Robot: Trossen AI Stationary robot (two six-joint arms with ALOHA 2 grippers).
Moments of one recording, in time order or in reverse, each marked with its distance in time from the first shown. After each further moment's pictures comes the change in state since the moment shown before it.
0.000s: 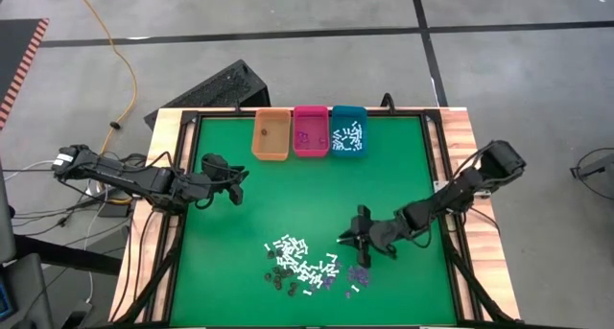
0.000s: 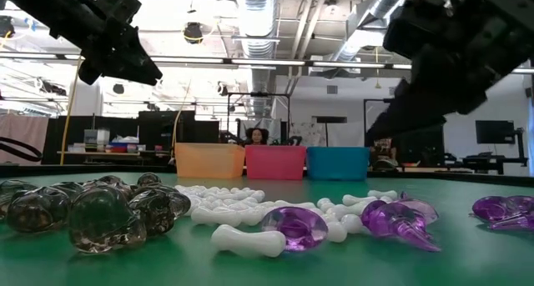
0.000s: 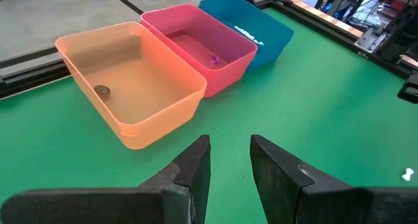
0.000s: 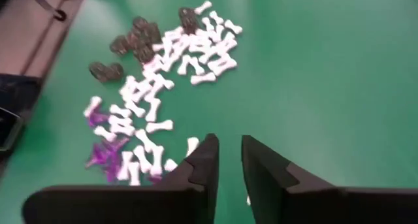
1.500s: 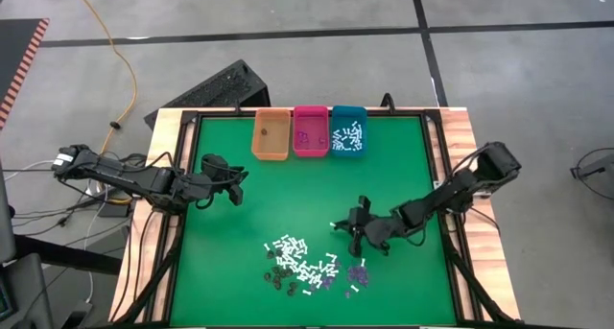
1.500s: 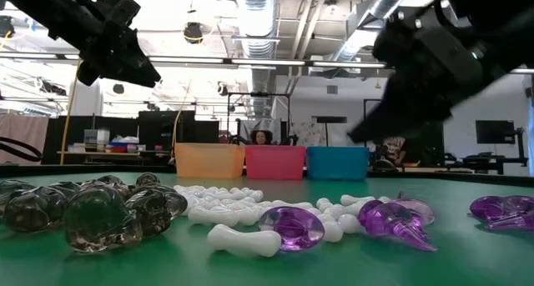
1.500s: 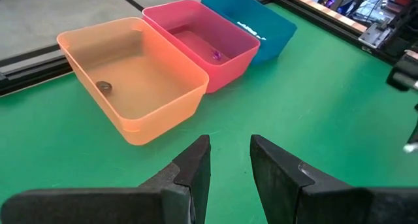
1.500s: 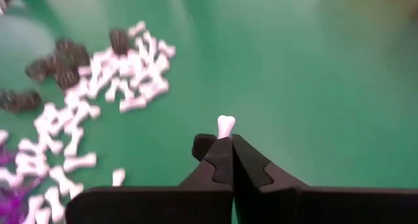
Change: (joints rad) left arm 0.000 0.000 0.000 -0.023 0.004 -0.008; right arm -0.041 0.056 -0.001 0.053 0.192 -0.027
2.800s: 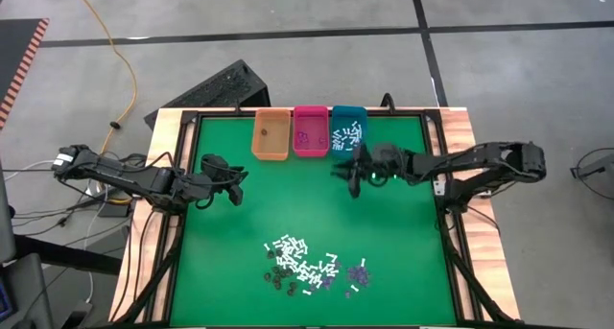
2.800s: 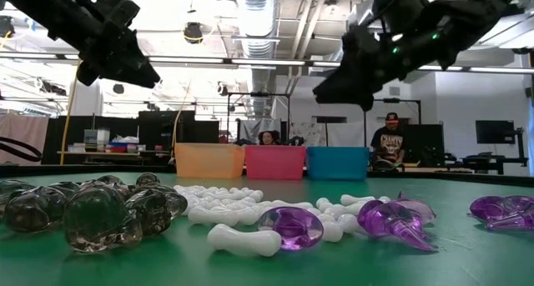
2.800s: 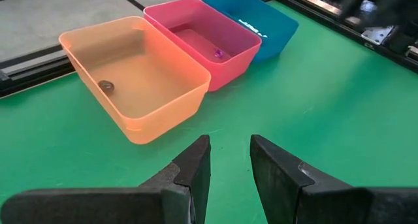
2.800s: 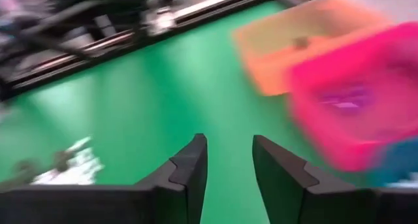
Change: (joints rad) left arm 0.000 0.000 0.000 -0.009 0.000 0.005; right arm -0.642 -0.289 0.002 -0.043 -0.581 -0.237
